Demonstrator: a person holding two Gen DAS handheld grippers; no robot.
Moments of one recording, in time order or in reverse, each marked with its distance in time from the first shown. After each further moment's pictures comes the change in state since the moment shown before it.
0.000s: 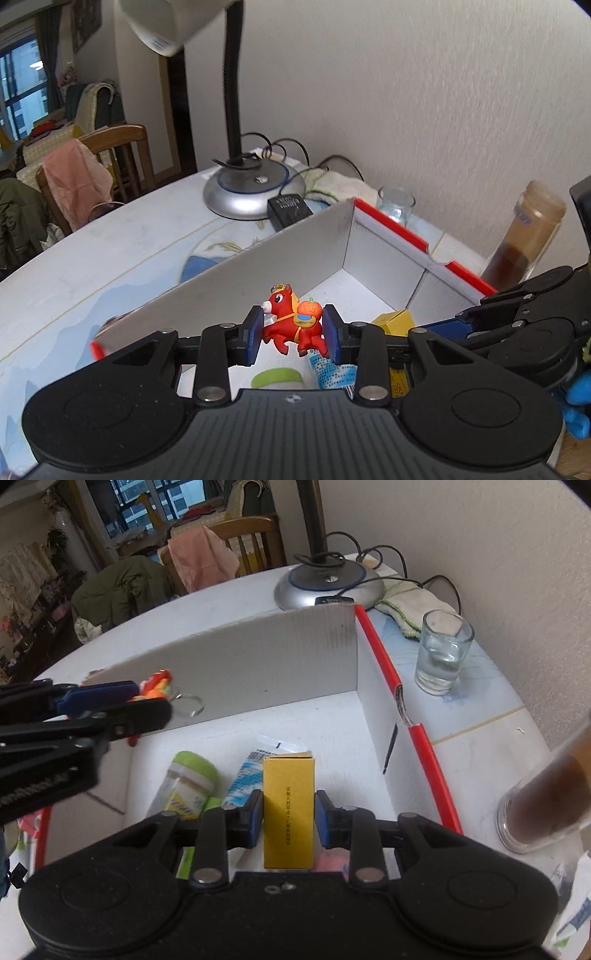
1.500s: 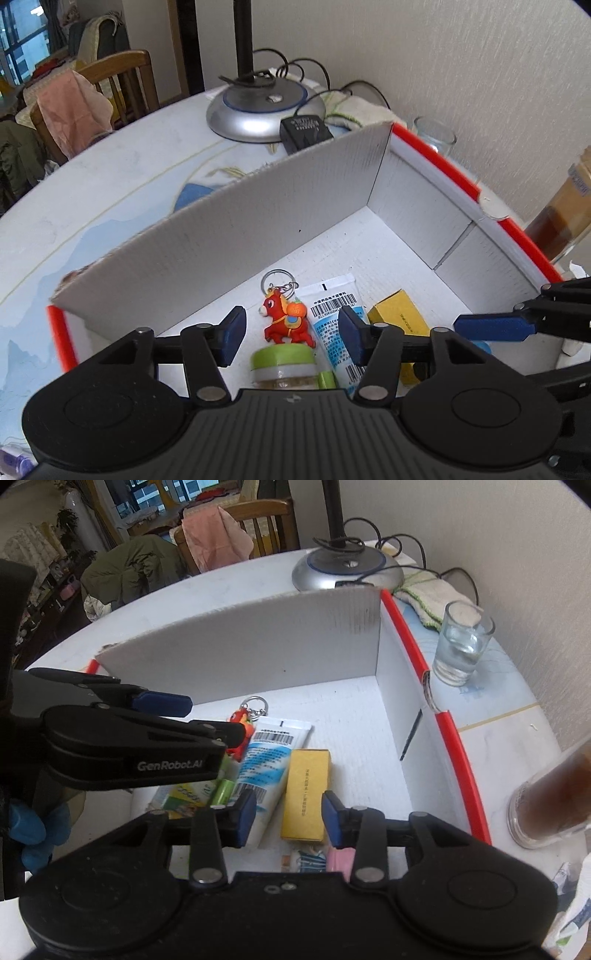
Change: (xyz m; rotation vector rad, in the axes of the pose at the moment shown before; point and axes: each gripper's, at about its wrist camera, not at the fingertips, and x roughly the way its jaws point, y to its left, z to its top) left arm 0.045 0.008 -0.002 -0.060 0.233 0.030; right arm -0.006 0.014 -0.005 -0.040 0.046 0.018
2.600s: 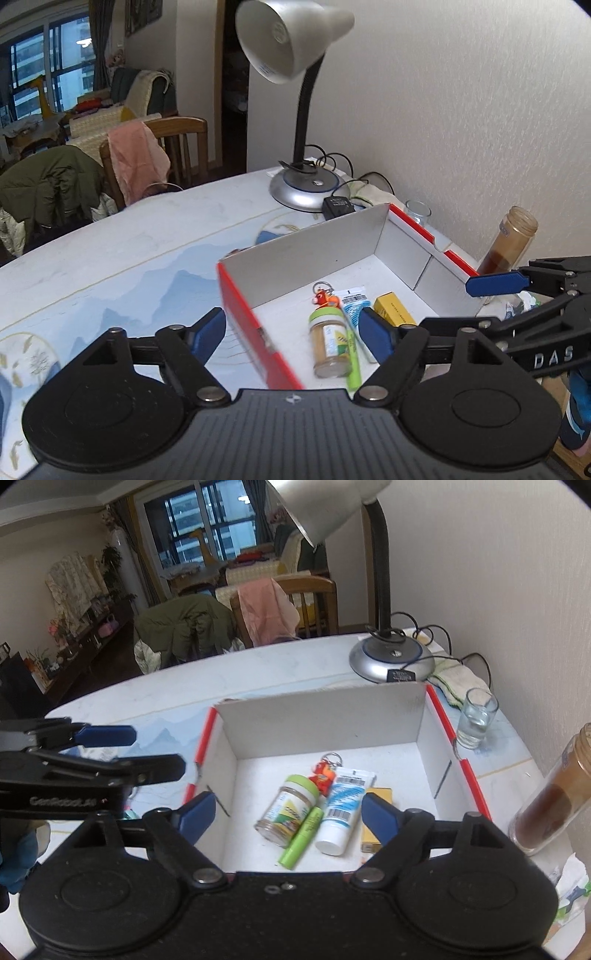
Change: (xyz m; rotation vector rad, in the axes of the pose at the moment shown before) left arm -0.172 0.052 -0.091 -0.097 -0.274 0.025; right arm -0.096 0.073 -0.029 -0.078 -0.241 0.063
